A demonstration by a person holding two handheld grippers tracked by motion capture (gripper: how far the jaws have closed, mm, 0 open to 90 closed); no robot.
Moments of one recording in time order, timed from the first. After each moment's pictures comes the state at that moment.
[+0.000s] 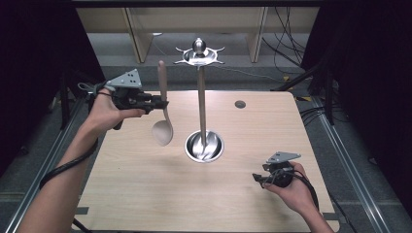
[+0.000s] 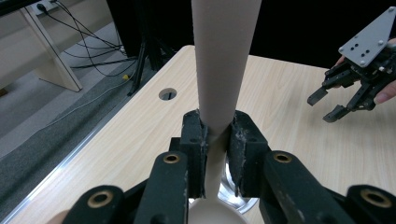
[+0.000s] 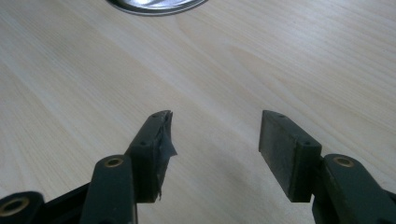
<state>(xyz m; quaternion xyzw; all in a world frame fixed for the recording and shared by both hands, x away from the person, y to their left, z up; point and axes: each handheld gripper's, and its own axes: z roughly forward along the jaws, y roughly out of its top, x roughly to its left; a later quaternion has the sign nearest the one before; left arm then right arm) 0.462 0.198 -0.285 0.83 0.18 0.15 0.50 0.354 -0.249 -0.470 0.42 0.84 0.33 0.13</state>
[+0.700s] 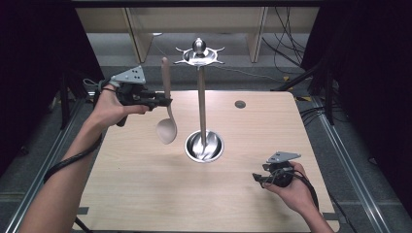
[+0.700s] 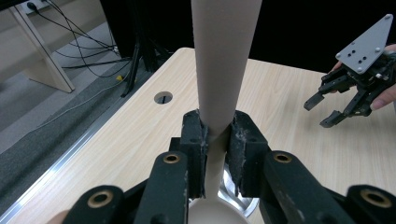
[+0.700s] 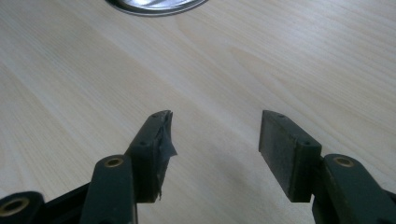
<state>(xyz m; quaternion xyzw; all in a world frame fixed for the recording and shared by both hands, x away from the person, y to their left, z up) 0.471 0.190 -0.282 0.84 0.18 0.14 0.50 0.355 -0.249 -0.470 0.42 0.84 0.33 0.13</state>
